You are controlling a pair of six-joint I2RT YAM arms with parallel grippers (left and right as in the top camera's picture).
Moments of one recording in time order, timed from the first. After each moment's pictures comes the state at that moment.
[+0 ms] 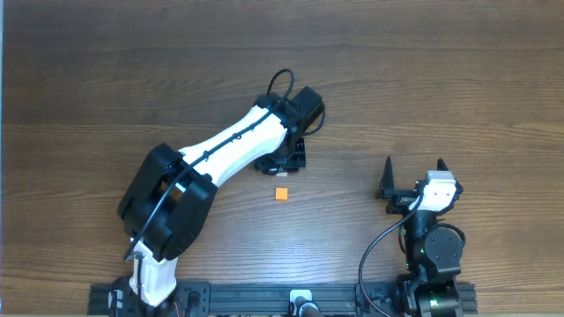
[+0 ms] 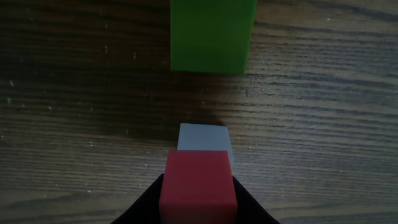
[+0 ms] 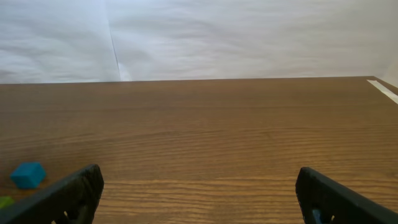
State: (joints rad) left arm -0.71 2.04 1.48 -1.03 0.03 -0.76; right arm 0.10 0.02 0.01 -0.06 0.14 0.03
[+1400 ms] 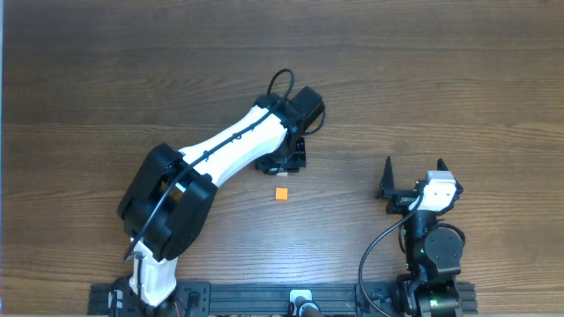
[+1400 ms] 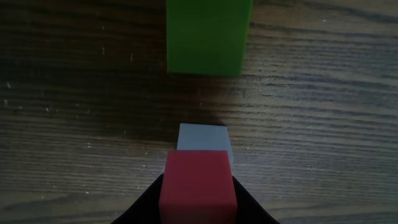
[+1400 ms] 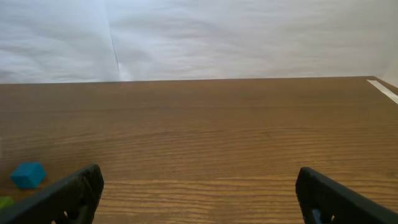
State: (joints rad) left arm -0.71 2.04 1.48 -1.02 0.03 -0.76; right arm 0.10 0.02 0.01 -0.06 0.14 0.03
